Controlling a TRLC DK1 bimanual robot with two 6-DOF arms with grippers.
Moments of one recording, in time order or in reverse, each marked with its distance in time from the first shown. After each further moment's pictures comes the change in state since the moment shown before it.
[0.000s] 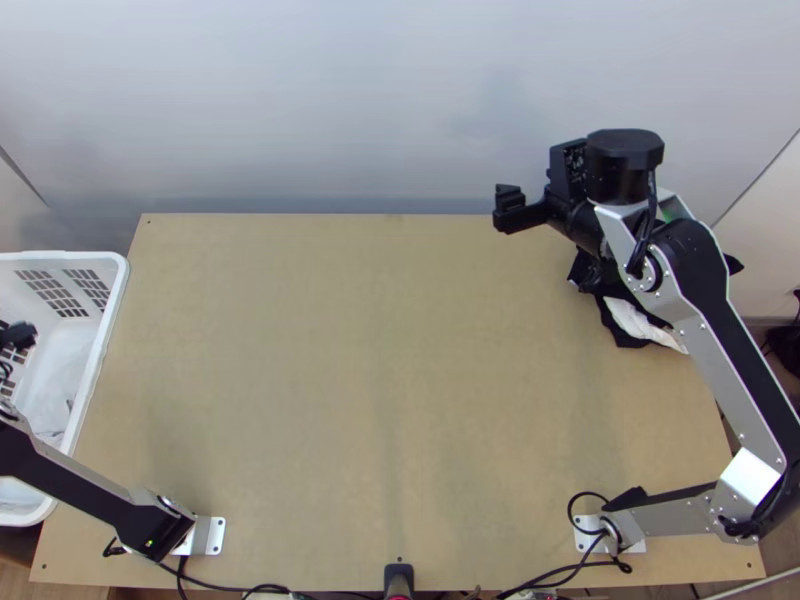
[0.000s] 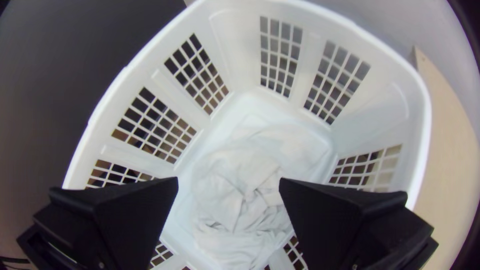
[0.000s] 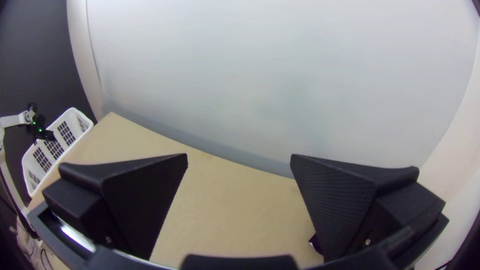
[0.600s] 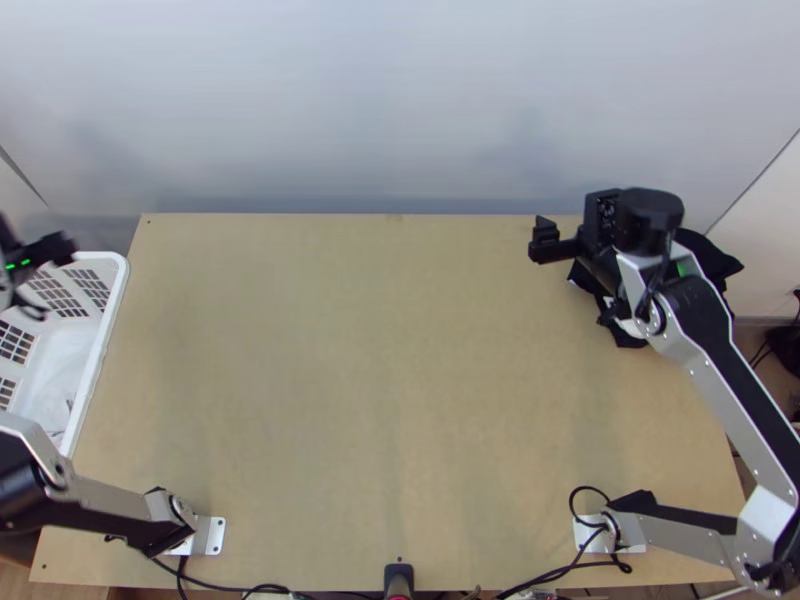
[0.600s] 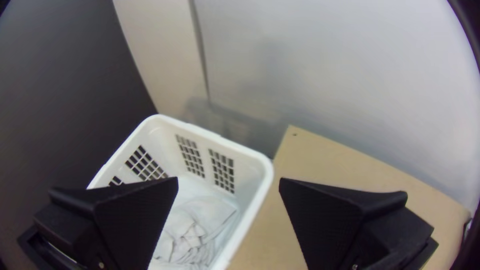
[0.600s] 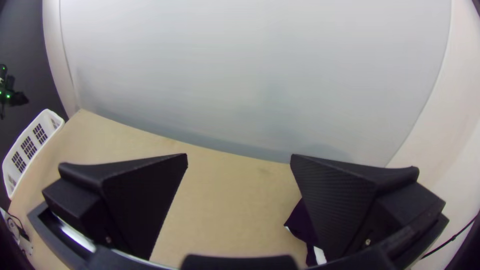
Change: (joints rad) left arm -0.372 -0.470 -0.075 -0.064 0.016 -0.249; right arm -0.147 -0.199 -0.465 0.289 0.007 -0.025
